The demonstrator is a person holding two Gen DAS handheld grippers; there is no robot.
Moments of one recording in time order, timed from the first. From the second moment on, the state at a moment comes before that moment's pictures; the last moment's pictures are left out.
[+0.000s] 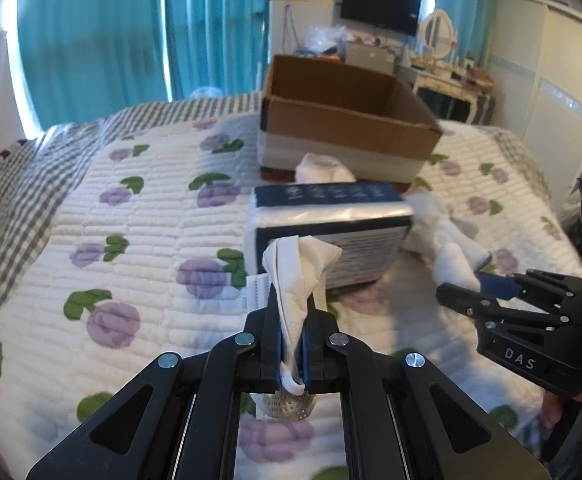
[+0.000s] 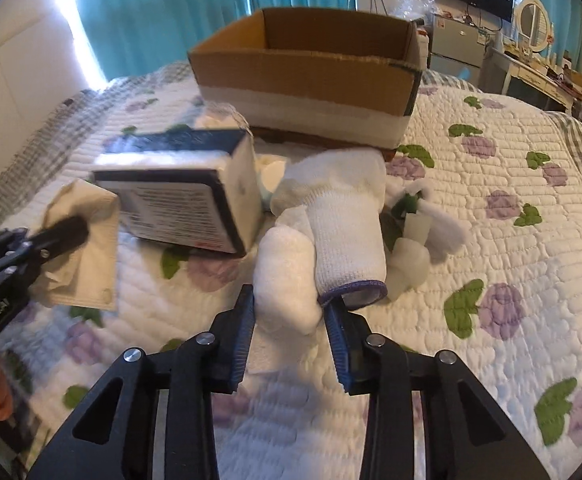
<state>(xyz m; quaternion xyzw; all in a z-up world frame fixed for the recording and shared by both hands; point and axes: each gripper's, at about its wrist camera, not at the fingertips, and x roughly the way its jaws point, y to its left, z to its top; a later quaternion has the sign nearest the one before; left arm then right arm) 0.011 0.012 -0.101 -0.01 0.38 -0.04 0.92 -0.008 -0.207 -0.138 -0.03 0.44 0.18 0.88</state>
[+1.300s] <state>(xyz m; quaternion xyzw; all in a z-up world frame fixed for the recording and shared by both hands) -0.006 0.000 -0.124 0.00 0.41 -0.06 0.91 -0.039 -0.217 -0.164 -0.10 0.50 0.14 0.85</state>
